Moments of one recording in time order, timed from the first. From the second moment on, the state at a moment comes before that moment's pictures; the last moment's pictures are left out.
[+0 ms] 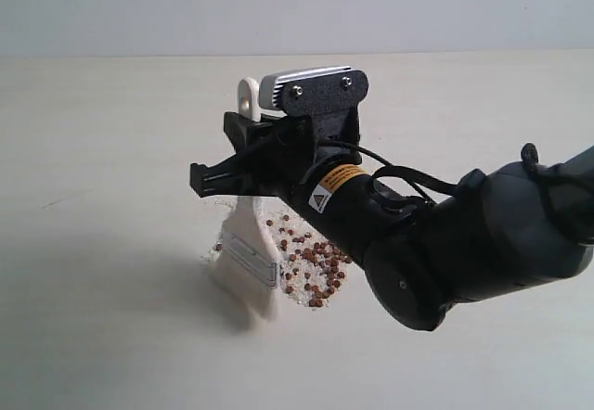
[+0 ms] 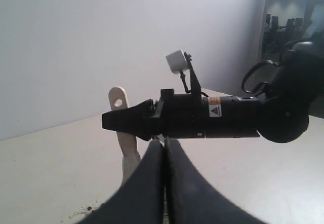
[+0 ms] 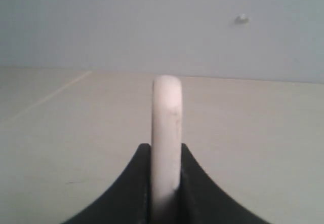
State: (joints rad) left arm -0.56 0.00 0.00 -1.59 0.41 1.49; right arm 0.90 1.90 -0.72 0.29 -0.97 0.17
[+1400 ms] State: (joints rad) left arm -0.56 0.00 0.00 -1.59 0.41 1.49; right arm 1.10 2.18 -1.25 1.24 -1.07 -0.48
